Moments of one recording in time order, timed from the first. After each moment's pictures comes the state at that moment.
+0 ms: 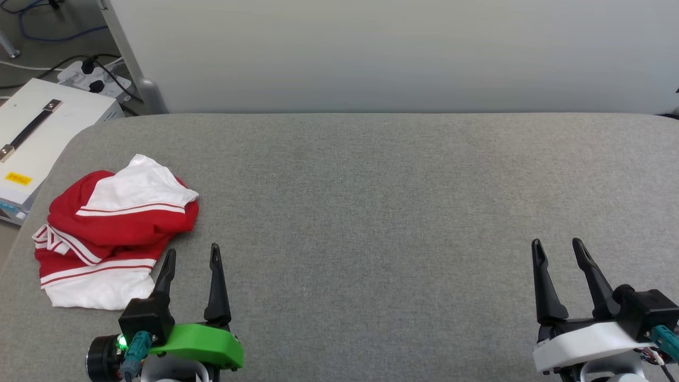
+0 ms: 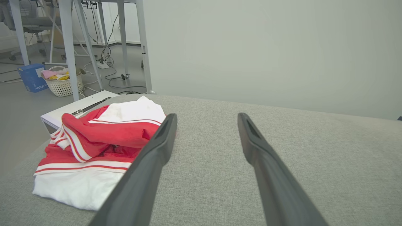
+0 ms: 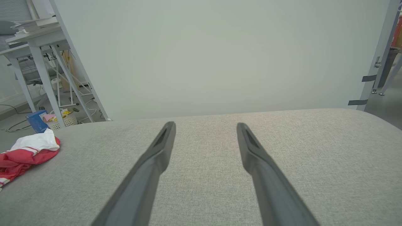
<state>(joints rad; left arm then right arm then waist) 0.02 0.05 -0.02 0.07 -0.16 0.01 -0.23 0.05 -0.05 -0.01 0.01 0.21 0.13 -0.23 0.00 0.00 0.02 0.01</state>
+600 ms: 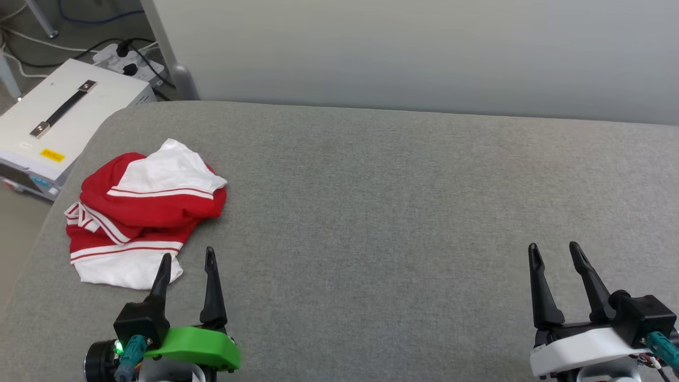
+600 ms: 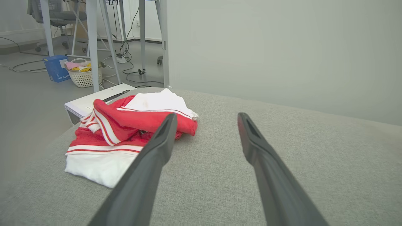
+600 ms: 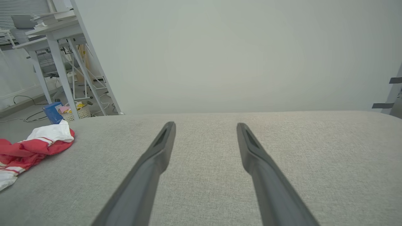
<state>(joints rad) 0.02 0.05 -0.01 0.10 -0.18 0.01 -0.26 0.07 -0.05 0.00 0.02 0.20 0.13 -0.25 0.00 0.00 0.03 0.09</state>
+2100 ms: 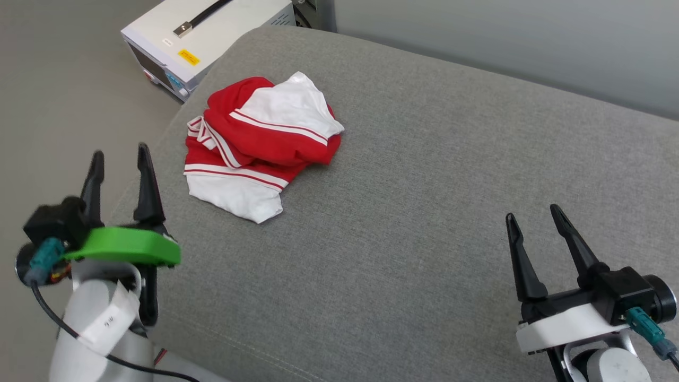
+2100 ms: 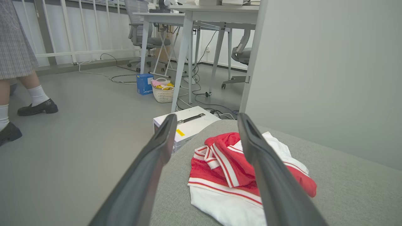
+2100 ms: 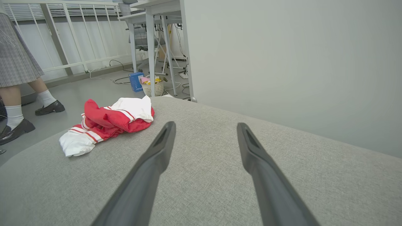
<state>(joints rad) -0.29 0.13 0.13 0.22 -0.25 -0.11 -0.26 -0.01 -0.07 0.07 -0.04 0.08 0.13 -0.26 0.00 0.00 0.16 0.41</state>
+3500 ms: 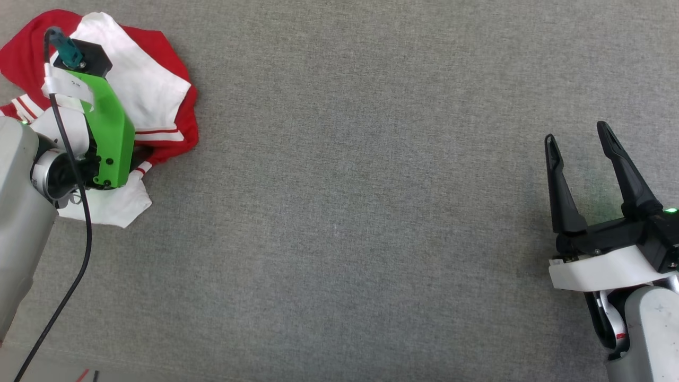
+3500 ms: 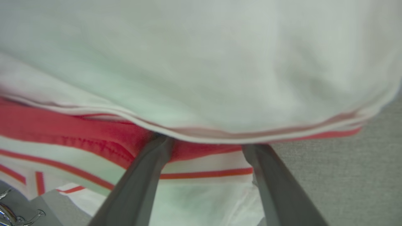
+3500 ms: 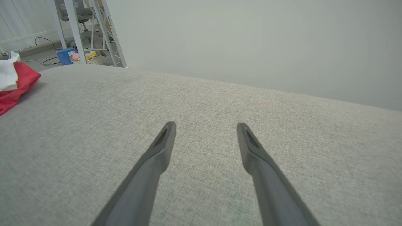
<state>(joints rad) -0.94 0.64 -0.63 0.59 -0.82 -0.14 0.82 -0.19 -0.17 0.05 -0.11 0.08 0.13 -0.26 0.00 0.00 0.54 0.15</state>
